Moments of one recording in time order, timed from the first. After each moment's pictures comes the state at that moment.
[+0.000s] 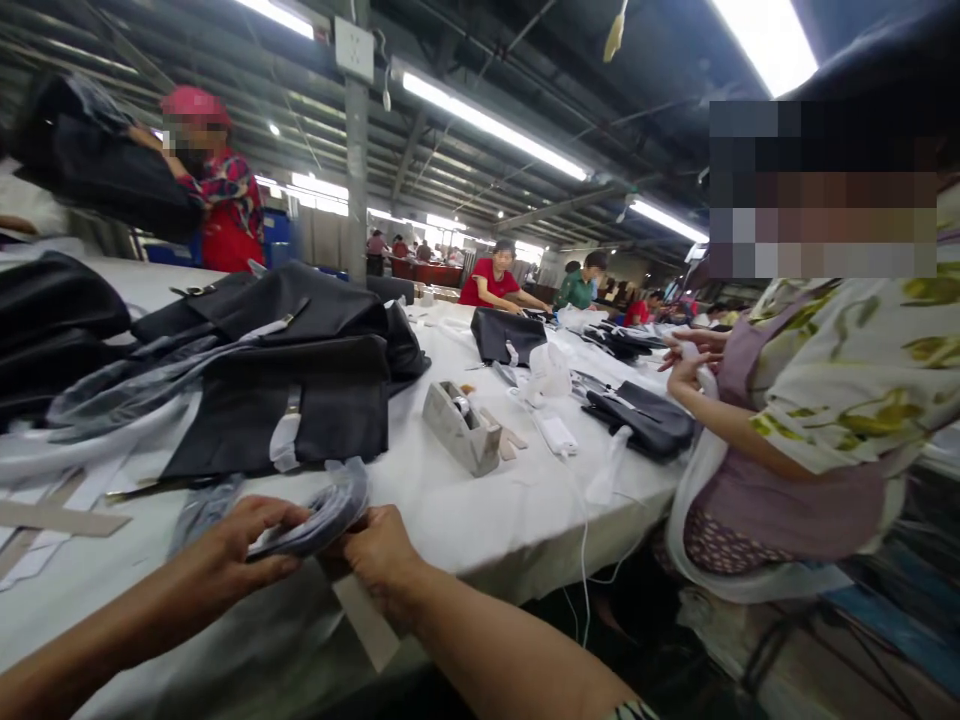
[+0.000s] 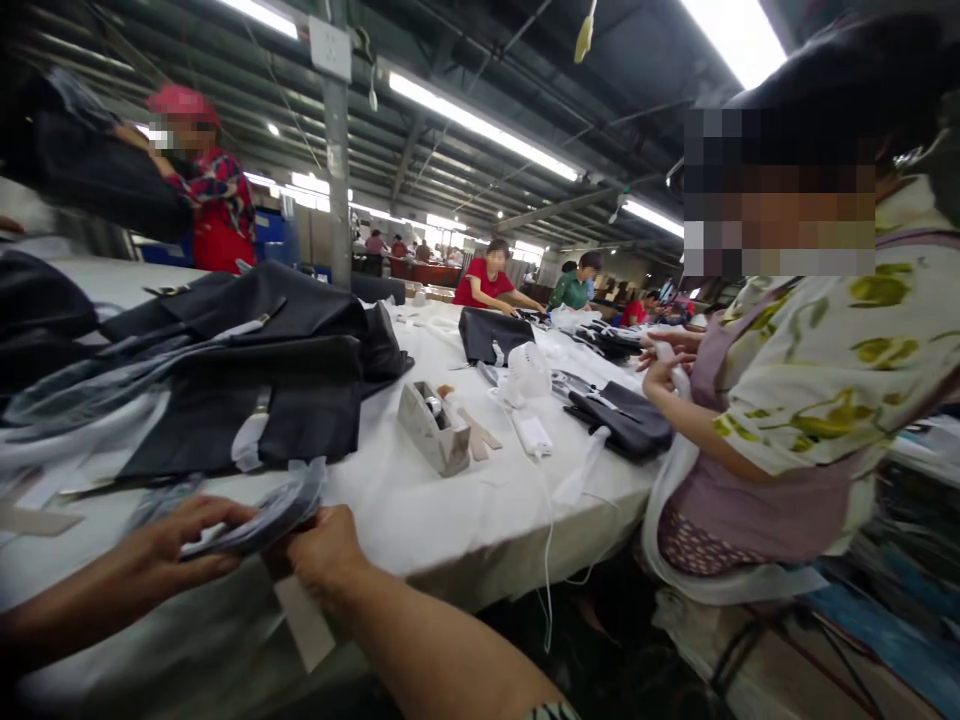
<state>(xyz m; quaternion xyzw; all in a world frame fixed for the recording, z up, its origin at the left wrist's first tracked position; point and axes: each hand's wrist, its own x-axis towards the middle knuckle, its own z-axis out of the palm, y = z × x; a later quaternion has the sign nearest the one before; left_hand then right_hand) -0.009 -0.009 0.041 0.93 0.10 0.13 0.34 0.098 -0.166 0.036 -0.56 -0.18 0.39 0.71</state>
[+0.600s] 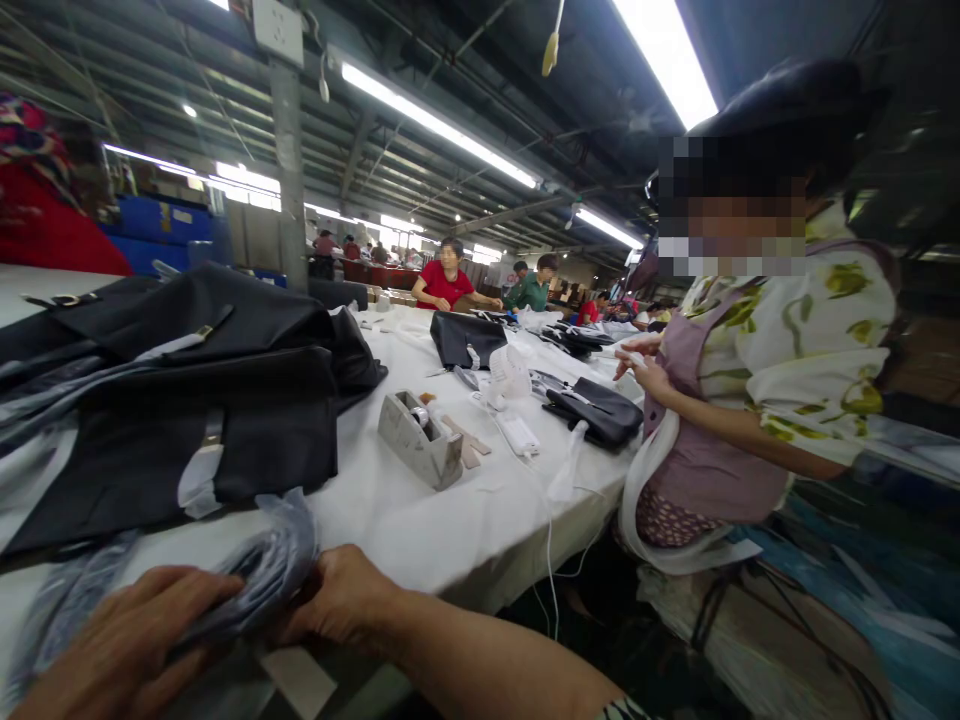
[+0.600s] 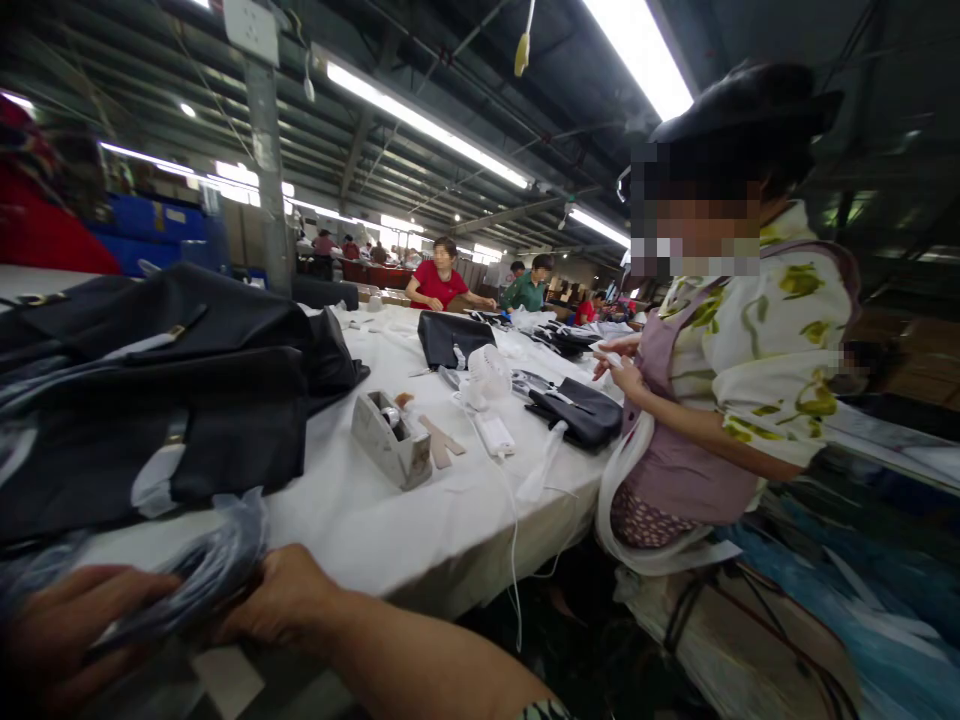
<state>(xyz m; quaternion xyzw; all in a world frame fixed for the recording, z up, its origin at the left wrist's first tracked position) 0.011 0.013 -0.039 0.94 0.05 0.26 0.20 0.126 -0.186 0.013 -0.61 -0.23 0.44 0.62</state>
